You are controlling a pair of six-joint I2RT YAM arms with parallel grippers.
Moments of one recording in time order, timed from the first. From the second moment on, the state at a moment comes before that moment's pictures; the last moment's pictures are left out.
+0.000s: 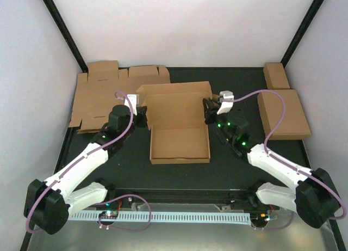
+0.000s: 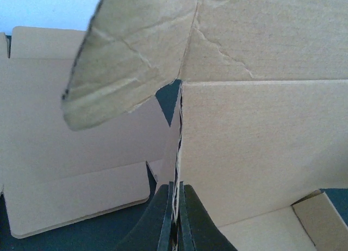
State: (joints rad) left arm -0.46 1.02 0.66 -0.01 -0.06 -0.38; right arm 0.62 1.14 0.59 0.48 0.16 0.34
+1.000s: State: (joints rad) left arm -0.46 0.98 0.66 -0.03 0.01 -0.18; right arm 0.27 0.80 0.60 -0.04 -0.27 0.25
